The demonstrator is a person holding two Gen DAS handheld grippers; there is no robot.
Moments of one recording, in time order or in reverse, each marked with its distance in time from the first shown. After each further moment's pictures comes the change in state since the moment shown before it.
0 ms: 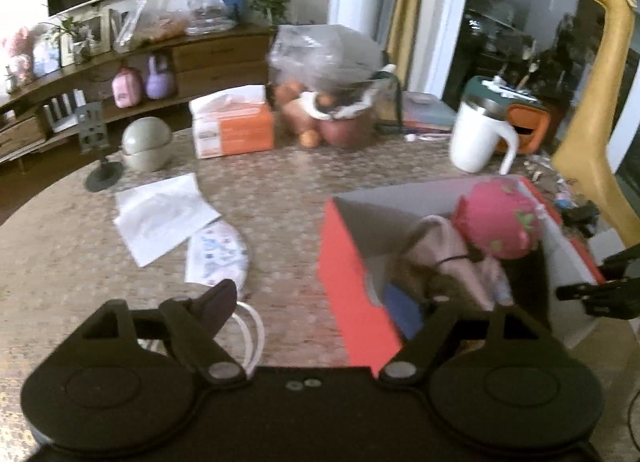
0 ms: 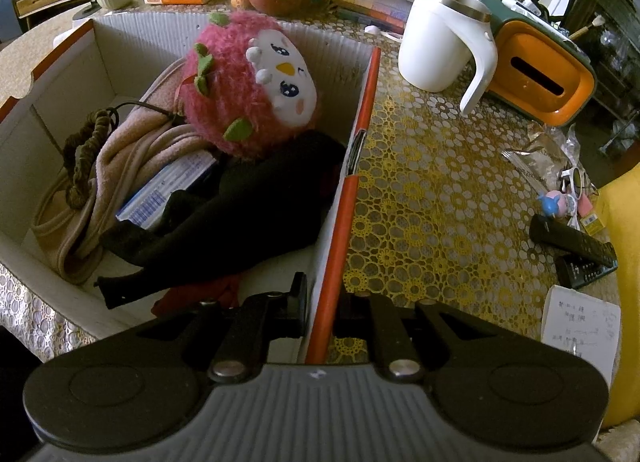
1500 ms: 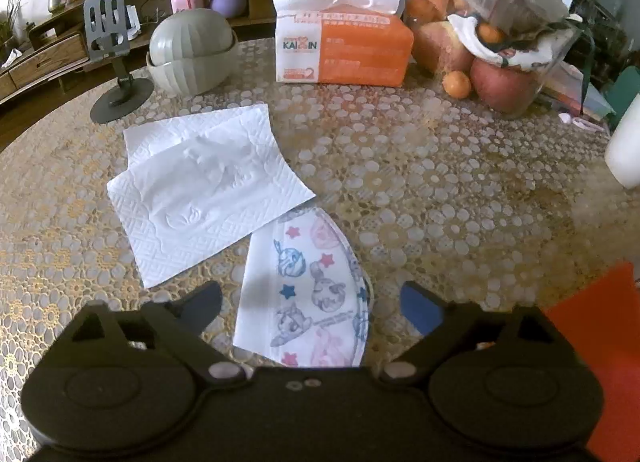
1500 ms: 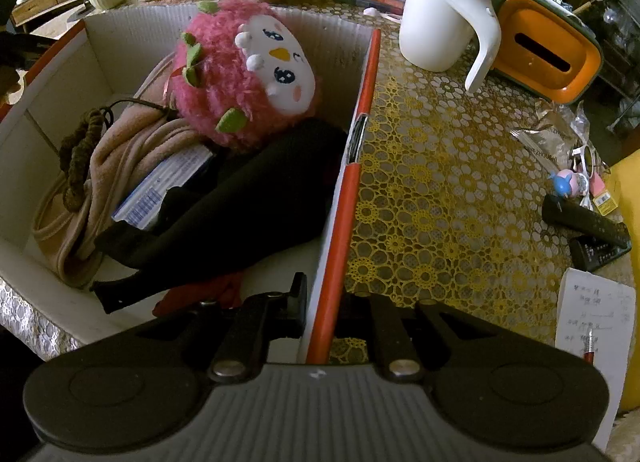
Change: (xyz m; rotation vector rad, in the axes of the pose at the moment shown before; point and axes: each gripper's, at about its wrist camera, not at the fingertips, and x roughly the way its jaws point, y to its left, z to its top) left arm 0.180 0.082 0.030 -0.163 0.205 0.158; right arm 0.006 -0.003 -0.001 0.035 0.043 0.033
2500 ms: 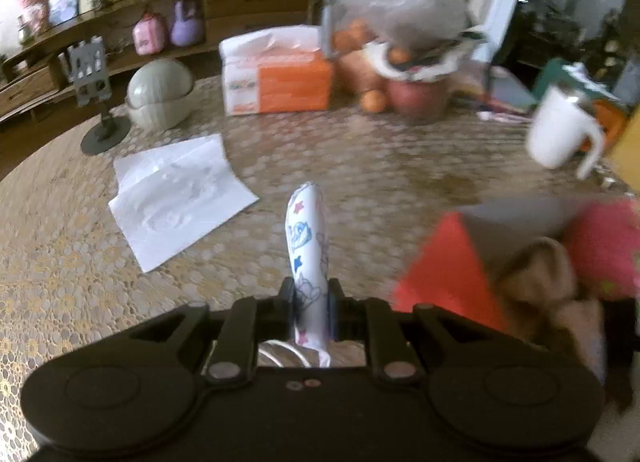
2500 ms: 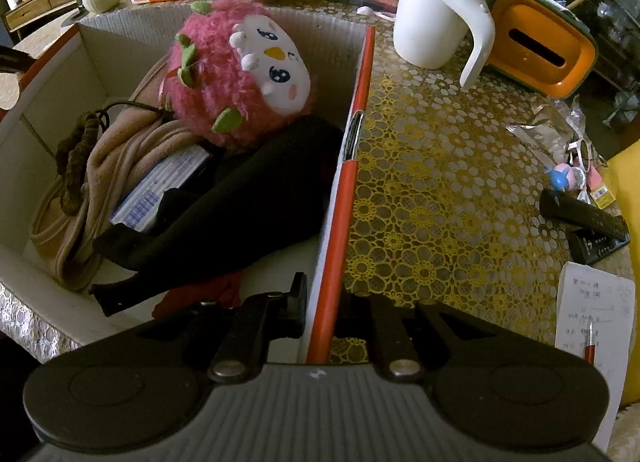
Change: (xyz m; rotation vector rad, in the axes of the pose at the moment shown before) left arm -0.088 -0.024 -0.023 0.102 -0.061 -0.118; right arm -0.002 0.001 -0.002 0.018 -0.006 -0.009
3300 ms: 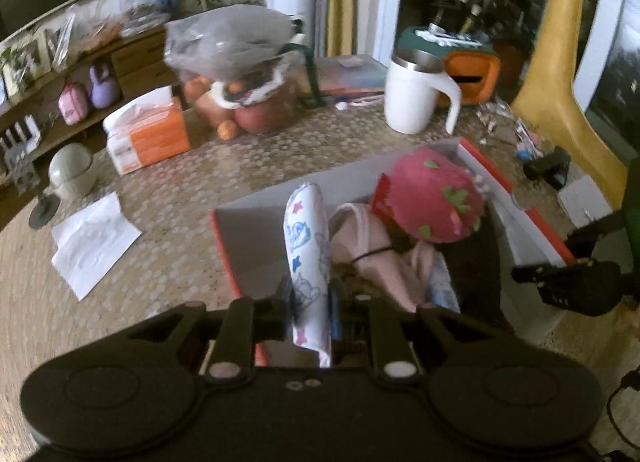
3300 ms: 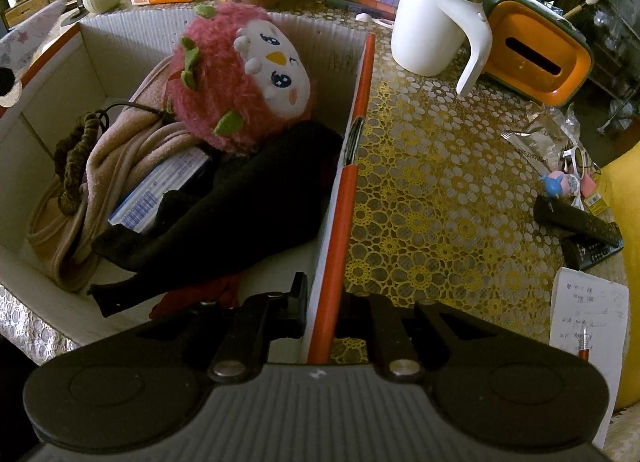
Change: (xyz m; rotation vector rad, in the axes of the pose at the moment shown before) left arm -0.070 -0.132 -0.027 0.263 -0.042 -0.091; right arm -0.003 0.005 0.000 -0.013 -0.015 -0.019
